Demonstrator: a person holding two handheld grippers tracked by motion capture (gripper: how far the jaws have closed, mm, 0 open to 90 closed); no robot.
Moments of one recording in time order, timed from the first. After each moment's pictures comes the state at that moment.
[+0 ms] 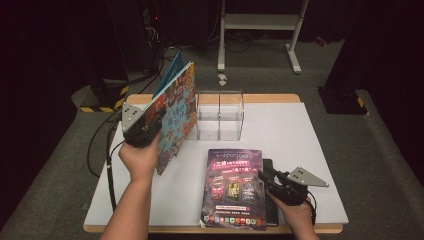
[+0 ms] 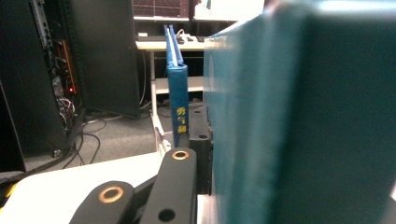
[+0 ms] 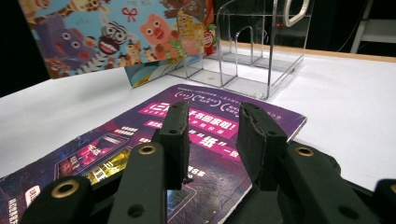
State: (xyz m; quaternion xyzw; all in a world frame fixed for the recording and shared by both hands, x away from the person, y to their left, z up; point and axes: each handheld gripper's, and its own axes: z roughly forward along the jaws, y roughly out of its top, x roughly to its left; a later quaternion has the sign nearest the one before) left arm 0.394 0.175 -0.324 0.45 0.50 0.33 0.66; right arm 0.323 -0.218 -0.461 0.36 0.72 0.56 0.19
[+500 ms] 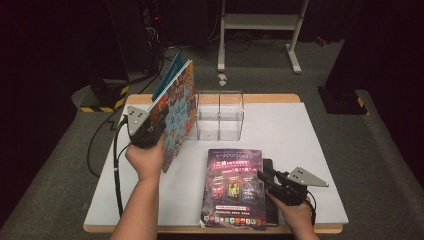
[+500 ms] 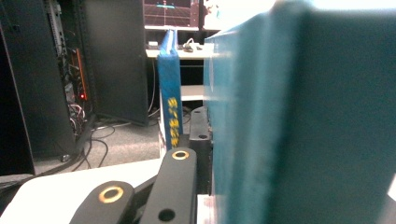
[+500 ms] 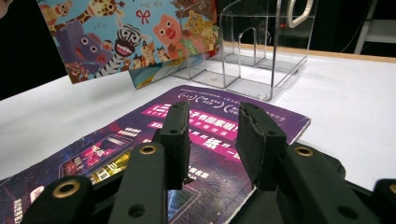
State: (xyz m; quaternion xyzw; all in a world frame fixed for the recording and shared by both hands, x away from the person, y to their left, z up) left arm 0.392 0.167 -0.335 0.43 0.50 0.35 0.66; right arm 0.323 -0.217 -0.461 0.36 0.72 0.56 0.19
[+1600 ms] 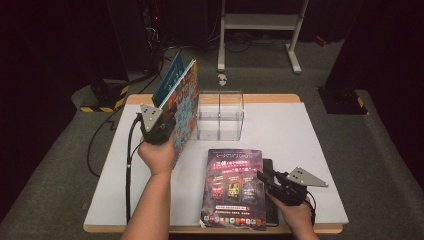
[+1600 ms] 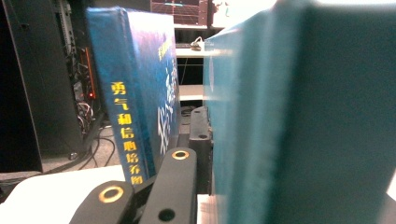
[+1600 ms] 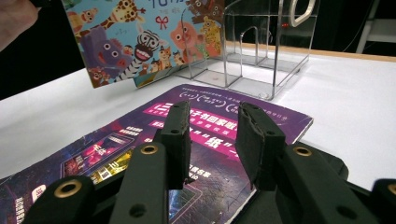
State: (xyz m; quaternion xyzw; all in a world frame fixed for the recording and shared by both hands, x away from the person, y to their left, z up) left arm 0.418 0.144 -0.347 0.42 0.51 0.37 0.66; right arm 0.322 -0.217 -0.462 0.36 0.72 0.56 0.18
